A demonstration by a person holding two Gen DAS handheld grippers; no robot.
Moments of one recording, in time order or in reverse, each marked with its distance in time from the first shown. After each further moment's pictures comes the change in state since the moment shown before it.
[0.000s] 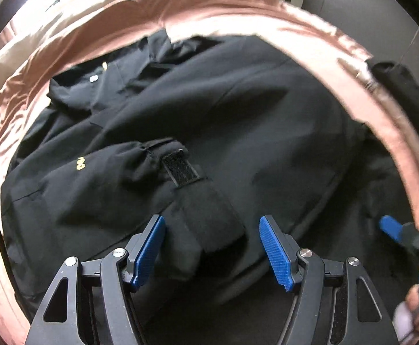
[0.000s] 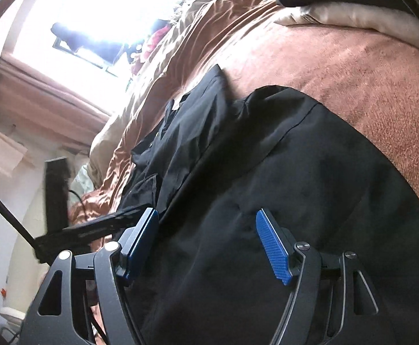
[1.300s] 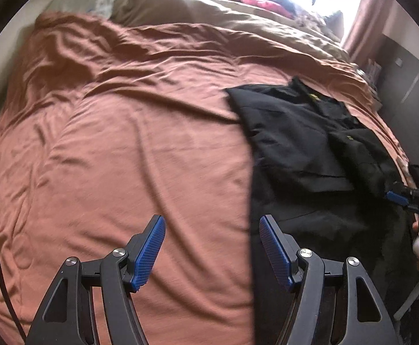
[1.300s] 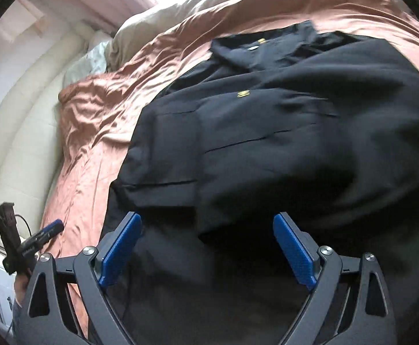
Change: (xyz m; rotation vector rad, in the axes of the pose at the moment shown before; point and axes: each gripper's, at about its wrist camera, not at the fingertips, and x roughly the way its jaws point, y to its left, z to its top) left arm -0.150 0.303 -0.276 -0.501 -0.281 0.048; right arm 0.144 0.192 -0.020 -0.440 0.364 -0.097
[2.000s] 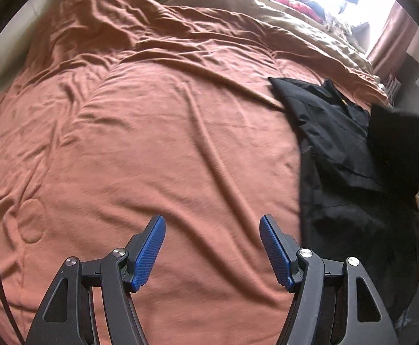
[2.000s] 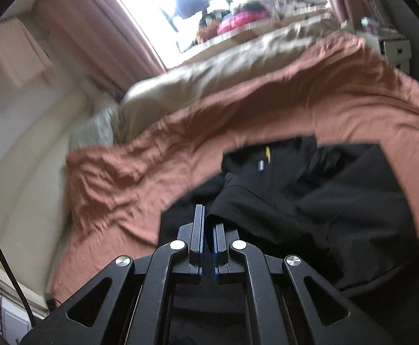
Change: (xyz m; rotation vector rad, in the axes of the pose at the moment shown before) left arm 0.005 0.077 -0.031 -0.138 0.049 0.036; right arm 0.010 0.086 0.066 -0.007 -0.196 -0.021
